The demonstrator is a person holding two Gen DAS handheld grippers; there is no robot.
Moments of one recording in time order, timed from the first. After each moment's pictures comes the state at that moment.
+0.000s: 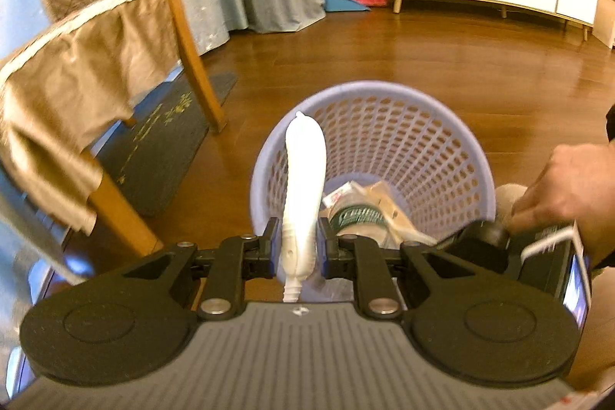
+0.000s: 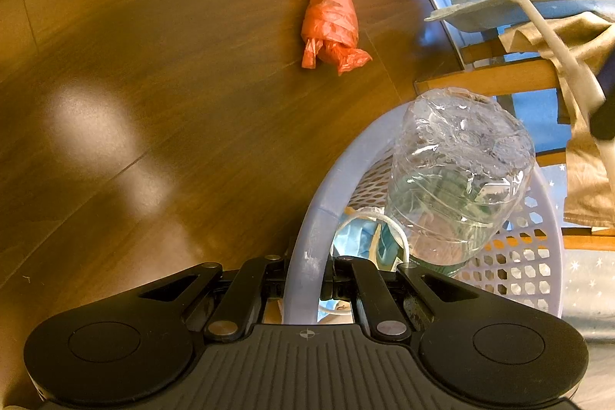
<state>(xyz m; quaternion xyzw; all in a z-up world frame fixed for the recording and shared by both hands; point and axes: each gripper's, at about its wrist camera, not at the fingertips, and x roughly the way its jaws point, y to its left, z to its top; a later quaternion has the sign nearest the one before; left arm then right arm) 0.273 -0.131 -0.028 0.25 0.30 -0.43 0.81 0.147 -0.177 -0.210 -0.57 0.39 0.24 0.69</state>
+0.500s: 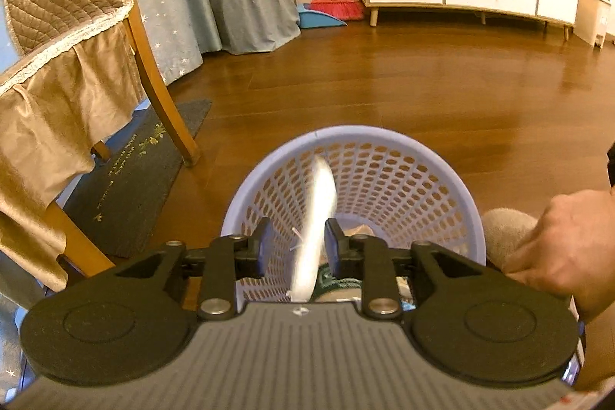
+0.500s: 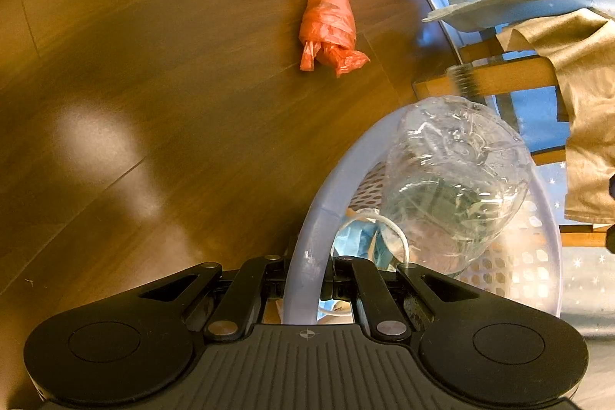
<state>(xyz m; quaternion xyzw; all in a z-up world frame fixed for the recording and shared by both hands) 0.280 -0.176 -0.022 0.25 0.27 -0.46 0.81 0.151 -0.175 -0.210 -0.56 0.39 0.24 0.69</state>
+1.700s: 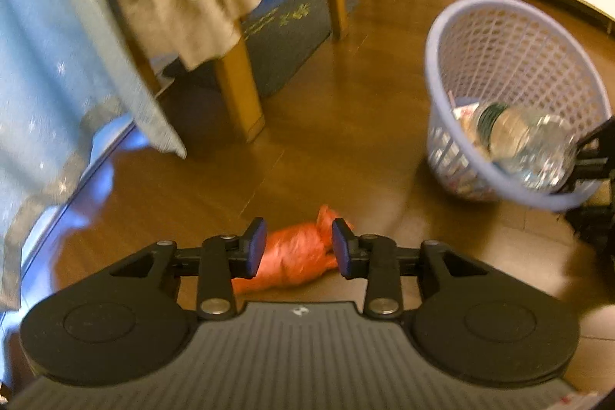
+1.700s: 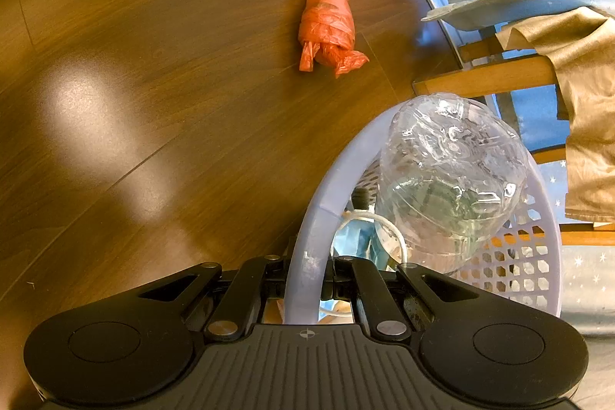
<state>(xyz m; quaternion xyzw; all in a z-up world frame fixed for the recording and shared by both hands) 0.307 -0.001 -0.093 0.21 0.39 -0.26 0.86 0.150 -0.175 -0.209 -0.56 0.38 0.24 0.69</state>
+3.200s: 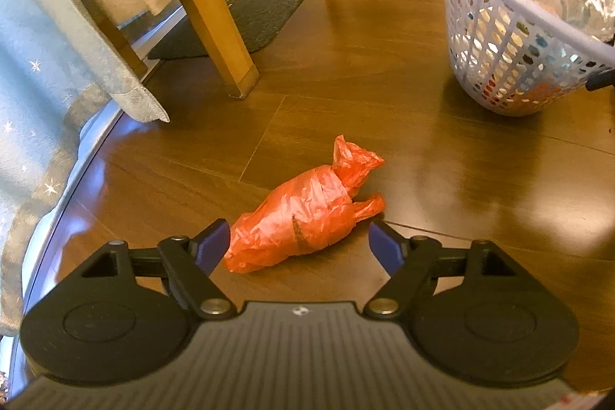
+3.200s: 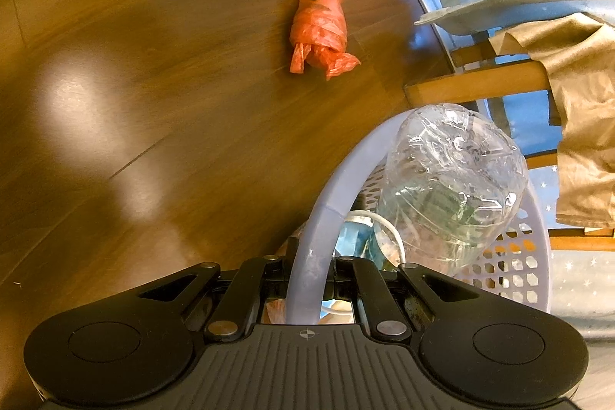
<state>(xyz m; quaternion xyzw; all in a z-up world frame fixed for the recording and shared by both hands) 0.316 -0.004 -0.187 0.30 0.38 -0.27 0.83 0.152 -0.176 -0.208 -0.57 0.37 0.23 0.69</state>
